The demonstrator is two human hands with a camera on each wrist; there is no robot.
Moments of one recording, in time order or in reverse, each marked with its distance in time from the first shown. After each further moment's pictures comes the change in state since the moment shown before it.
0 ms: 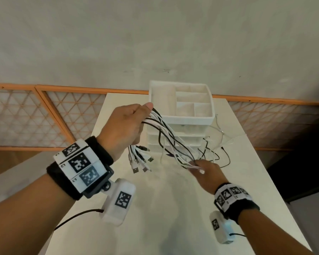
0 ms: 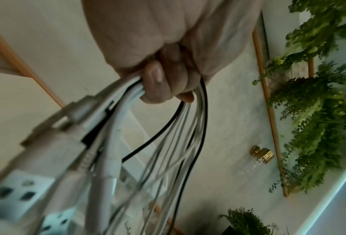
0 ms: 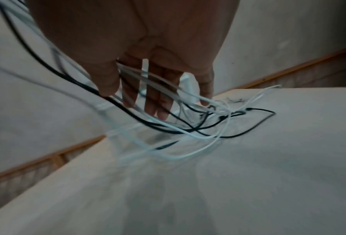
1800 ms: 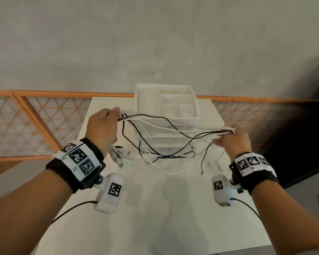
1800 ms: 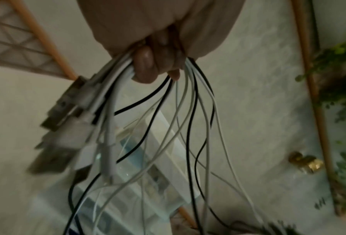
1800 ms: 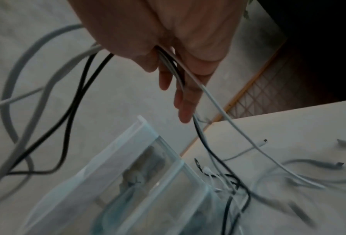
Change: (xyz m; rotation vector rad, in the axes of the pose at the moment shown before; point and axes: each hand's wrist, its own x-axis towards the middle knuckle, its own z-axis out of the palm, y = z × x) left_hand 0.044 -0.043 -0.013 0.165 0.368 -0.052; right_hand 0.025 -0.011 -0.110 0.572 0.498 0.393
